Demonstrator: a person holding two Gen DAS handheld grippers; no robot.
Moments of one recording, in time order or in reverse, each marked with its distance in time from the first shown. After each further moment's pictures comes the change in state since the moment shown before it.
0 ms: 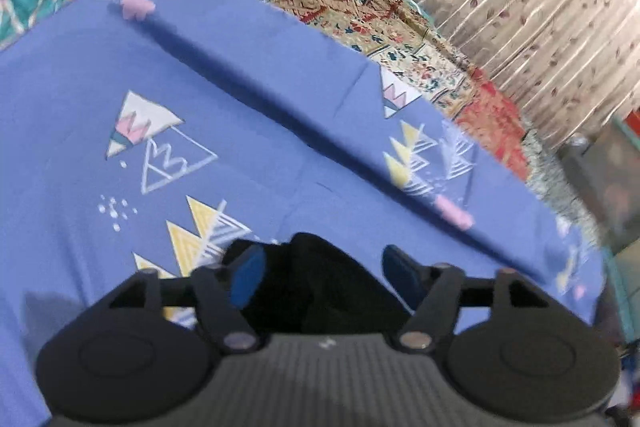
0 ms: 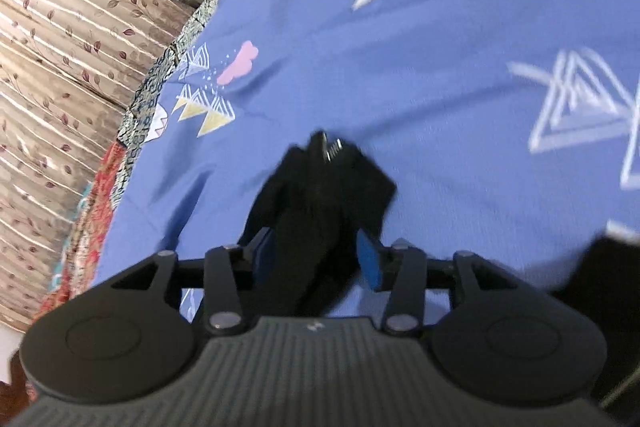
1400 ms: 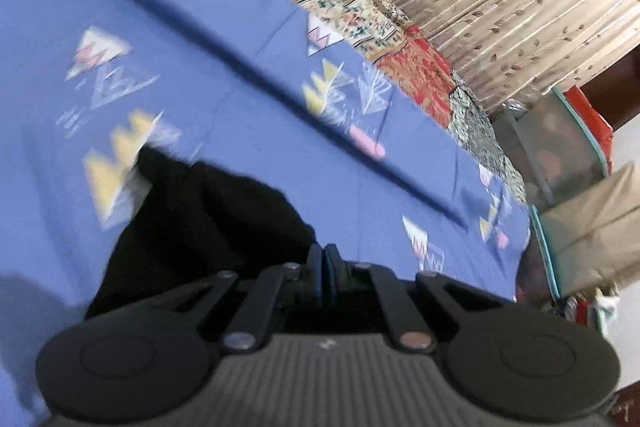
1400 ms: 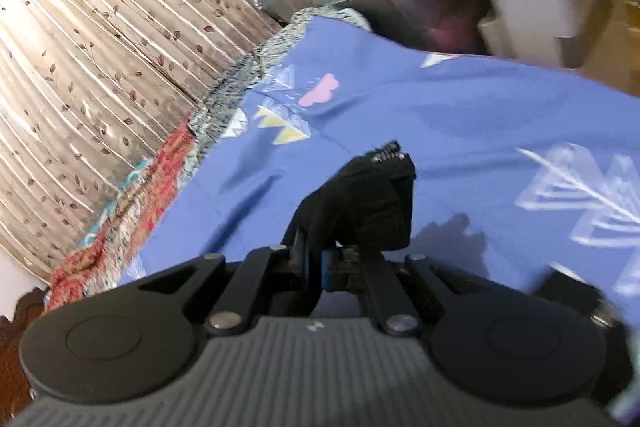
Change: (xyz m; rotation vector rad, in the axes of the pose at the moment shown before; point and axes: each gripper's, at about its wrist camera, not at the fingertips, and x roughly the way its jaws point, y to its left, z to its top) left arm -0.063 -0.012 -0.060 -0.017 0.142 -0.184; right arm -0.110 0.008 -0.007 -0.224 -0.076 0.113
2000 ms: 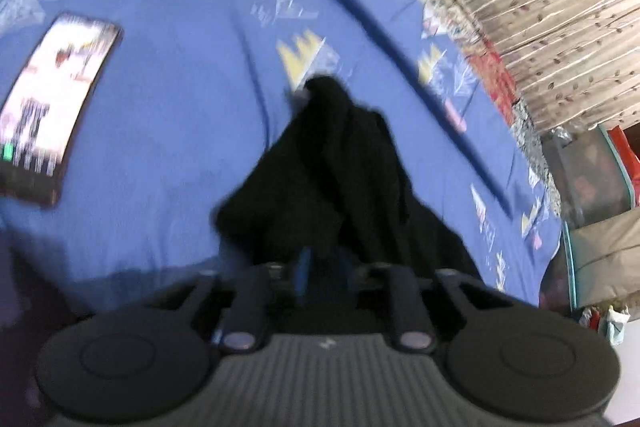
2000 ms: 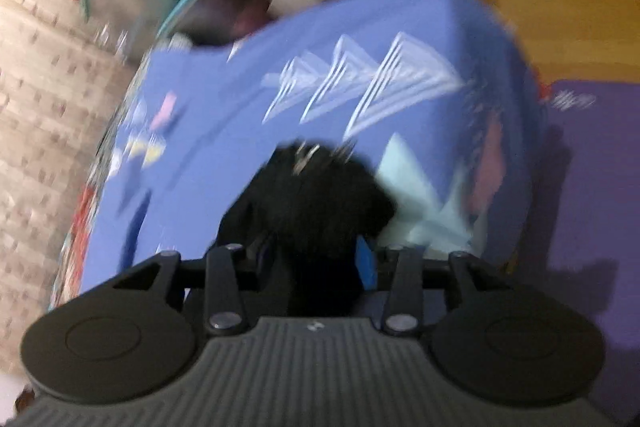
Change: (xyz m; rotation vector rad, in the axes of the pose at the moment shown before) left arm -0.070 0.094 -0.080 -0.188 -0.022 0.114; right arm -0.073 -0.103 -0.094 0.357 -0.118 -0.291
